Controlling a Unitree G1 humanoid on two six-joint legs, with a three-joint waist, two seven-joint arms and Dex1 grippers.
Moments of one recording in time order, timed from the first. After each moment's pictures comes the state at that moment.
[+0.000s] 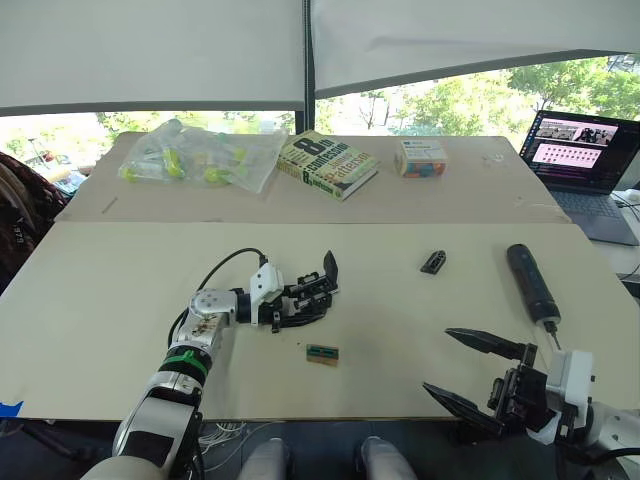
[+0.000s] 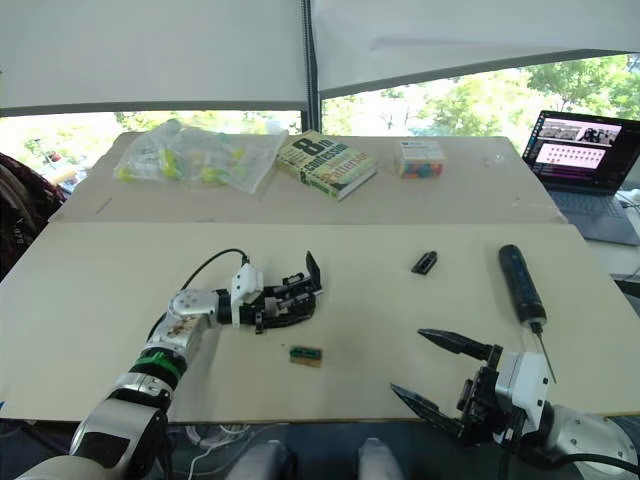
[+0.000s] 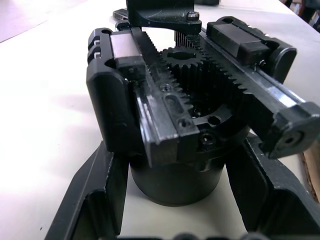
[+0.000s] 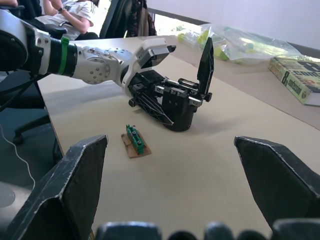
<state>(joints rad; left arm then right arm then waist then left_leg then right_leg) -0.55 0.33 -0.09 0.68 -0.21 -0.24 -1.24 0.48 -0.61 -0.31 -0.56 0.60 -0.05 1.01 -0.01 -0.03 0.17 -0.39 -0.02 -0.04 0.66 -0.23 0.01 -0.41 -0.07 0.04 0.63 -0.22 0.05</state>
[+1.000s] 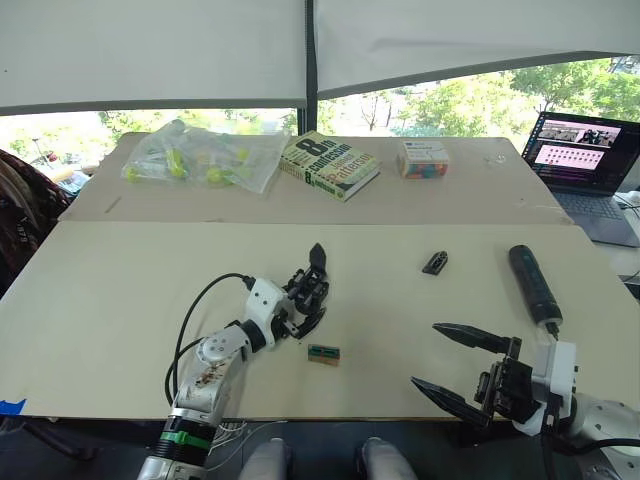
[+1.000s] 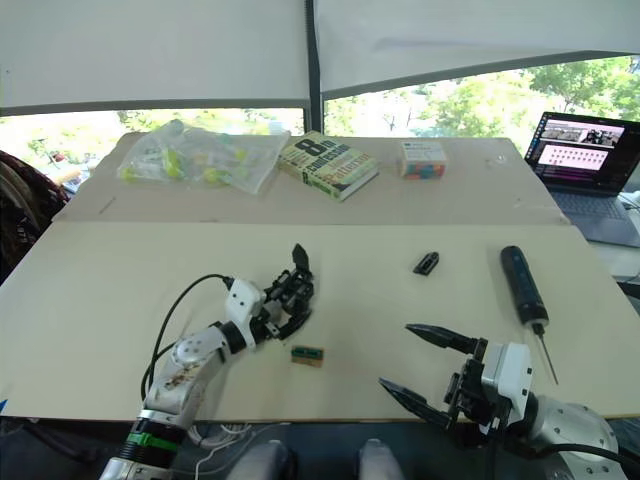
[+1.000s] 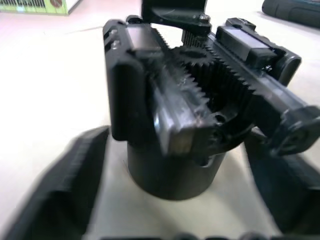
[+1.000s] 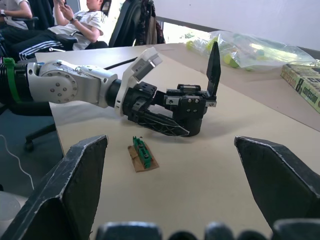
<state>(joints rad) -0.21 0.27 -0.07 0.06 -0.19 0.18 -0.67 0.40 -0.62 -0.24 -0.56 0.60 -0.02 0.99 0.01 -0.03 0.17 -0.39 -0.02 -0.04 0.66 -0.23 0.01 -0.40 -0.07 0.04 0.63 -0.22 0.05</state>
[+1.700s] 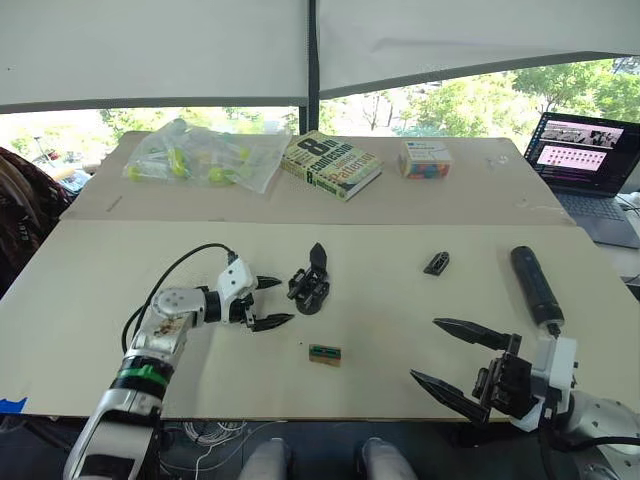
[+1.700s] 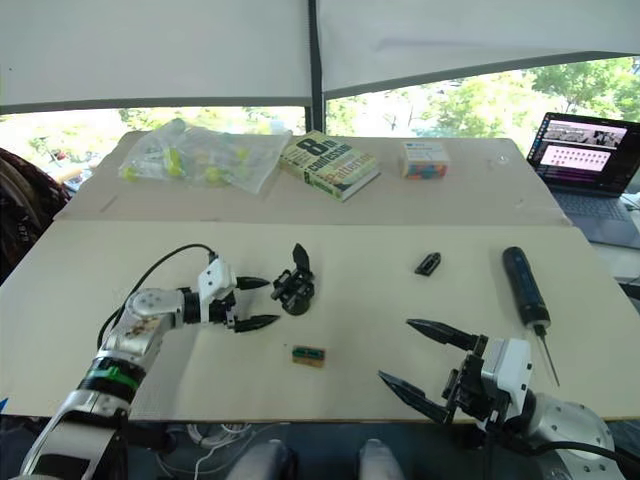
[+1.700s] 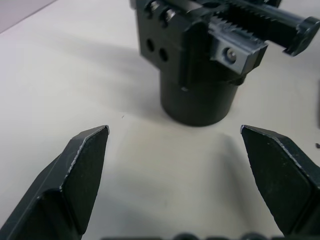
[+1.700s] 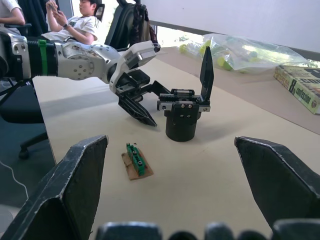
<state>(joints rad) -0.58 0.50 -0.14 0.61 -0.18 -0.11 -1.25 0.39 -0.61 -0.24 -0.58 0.61 0.01 0.95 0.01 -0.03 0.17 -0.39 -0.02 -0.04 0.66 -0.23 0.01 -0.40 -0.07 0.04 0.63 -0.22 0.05</state>
